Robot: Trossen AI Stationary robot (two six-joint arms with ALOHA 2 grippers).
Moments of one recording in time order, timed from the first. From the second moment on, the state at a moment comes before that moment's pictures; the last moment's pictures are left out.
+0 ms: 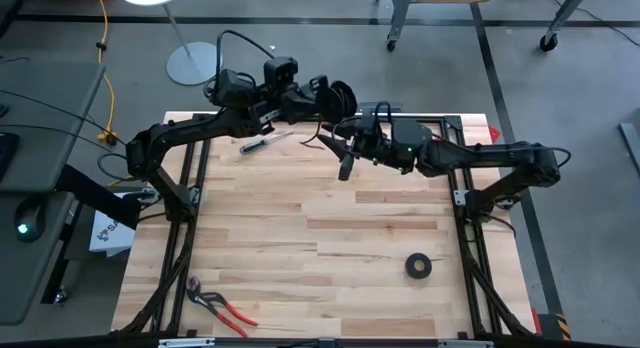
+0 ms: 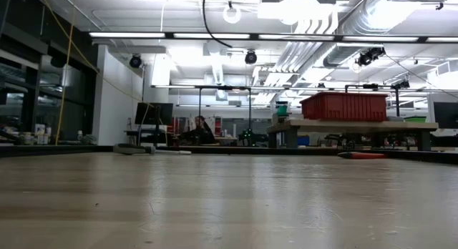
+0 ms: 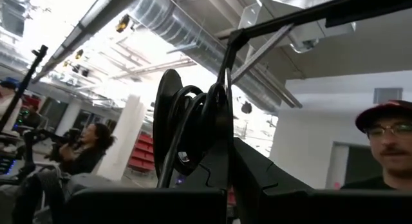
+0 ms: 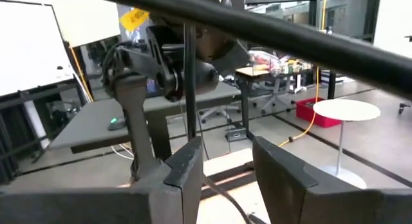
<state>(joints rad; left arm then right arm) 0.35 1.65 1.55 0.97 0.74 -0.99 -0.05 1.43 1.26 0.22 0.27 0.09</state>
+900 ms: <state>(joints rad) 0.35 1.65 1.55 0.97 0.66 -0.95 -0.06 1.47 1.26 0.32 0.18 0.09</state>
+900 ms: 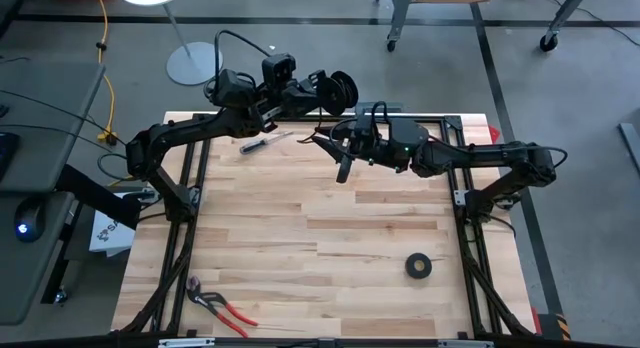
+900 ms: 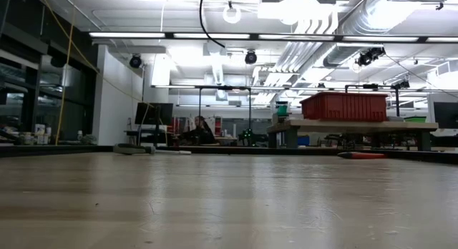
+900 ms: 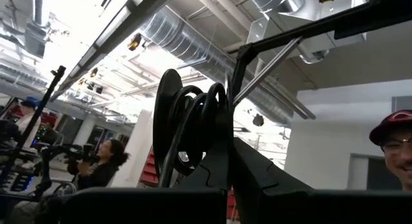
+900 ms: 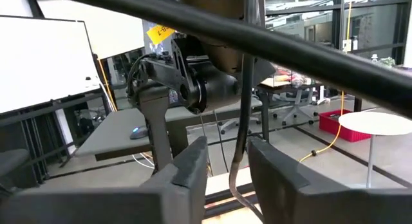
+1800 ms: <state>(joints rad) 0.53 1.60 1.55 0.74 0.82 -0.91 0.02 1.42 1.26 0.20 0.19 0.14</state>
